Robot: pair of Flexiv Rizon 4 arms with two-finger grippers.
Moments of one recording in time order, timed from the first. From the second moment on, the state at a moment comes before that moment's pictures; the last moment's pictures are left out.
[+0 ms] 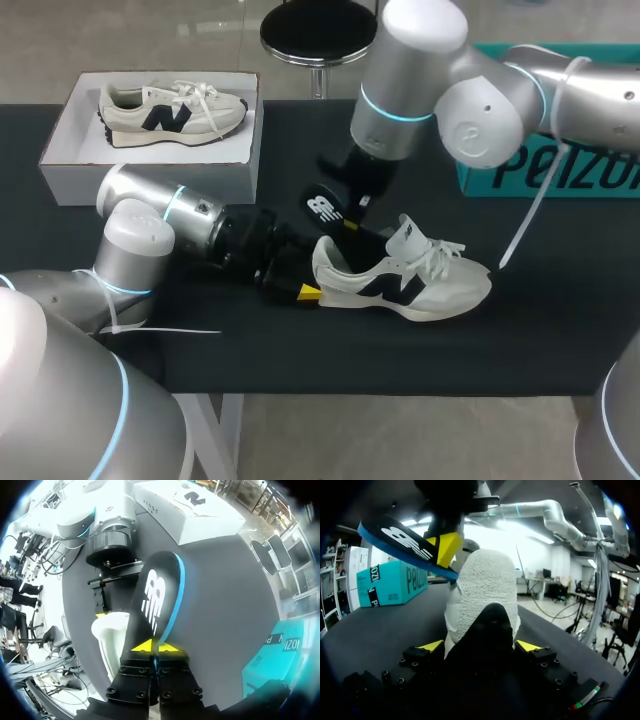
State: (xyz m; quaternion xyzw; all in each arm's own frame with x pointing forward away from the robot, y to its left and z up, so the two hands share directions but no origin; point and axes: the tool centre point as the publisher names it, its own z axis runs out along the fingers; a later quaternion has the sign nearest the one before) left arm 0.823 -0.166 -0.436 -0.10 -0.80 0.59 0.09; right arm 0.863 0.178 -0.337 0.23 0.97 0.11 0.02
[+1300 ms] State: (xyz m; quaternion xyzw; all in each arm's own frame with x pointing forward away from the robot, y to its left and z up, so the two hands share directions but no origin) left arm 0.823 -0.167 -0.435 -0.10 -0.80 0.59 0.09; right arm 0.900 0.149 -0.198 0.25 0.93 0.23 0.15
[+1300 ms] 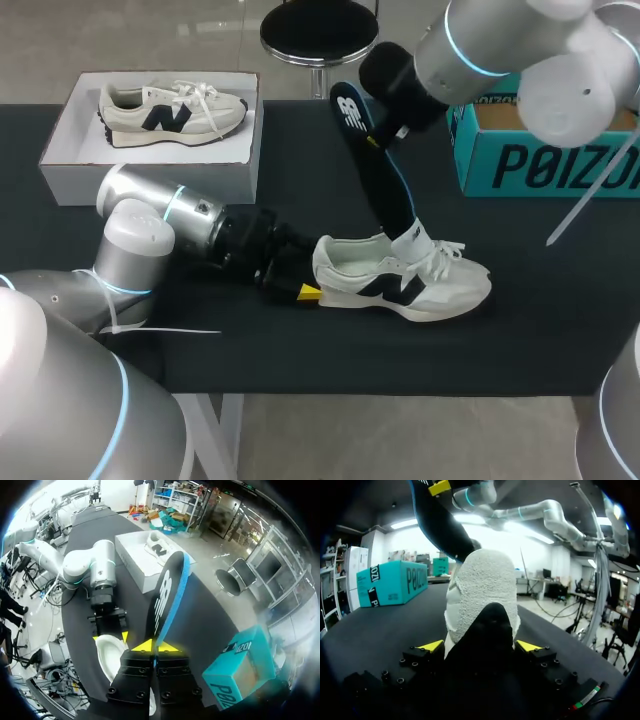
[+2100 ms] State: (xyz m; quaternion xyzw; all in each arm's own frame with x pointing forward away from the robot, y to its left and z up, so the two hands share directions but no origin) left arm 0.823 -0.167 -0.435 -0.10 -0.80 0.59 0.09; right arm 0.939 0.194 -0.145 0.28 0.84 0.45 0.09
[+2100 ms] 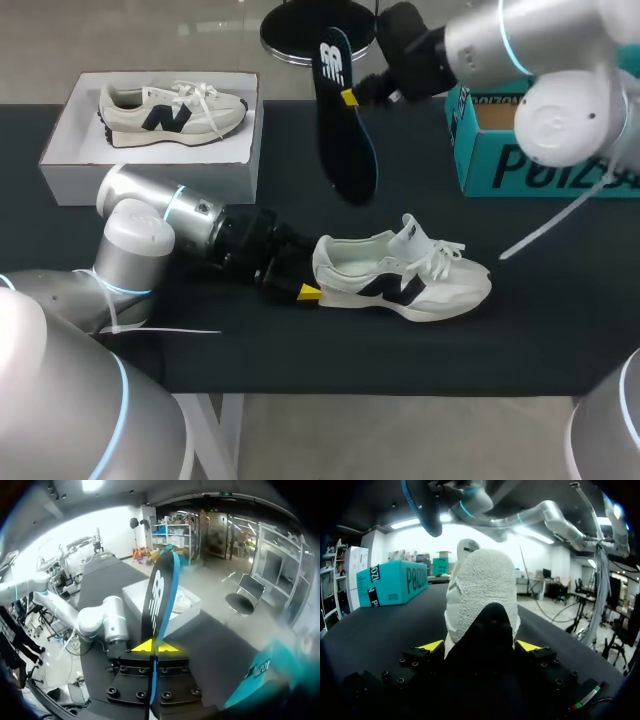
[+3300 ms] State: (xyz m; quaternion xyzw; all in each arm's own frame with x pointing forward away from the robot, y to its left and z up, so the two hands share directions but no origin) left arm 0.823 -0.167 -0.435 -0.10 -0.80 0.59 0.09; right arm 0.900 0.179 -0.080 0.25 0.78 0.57 -0.05
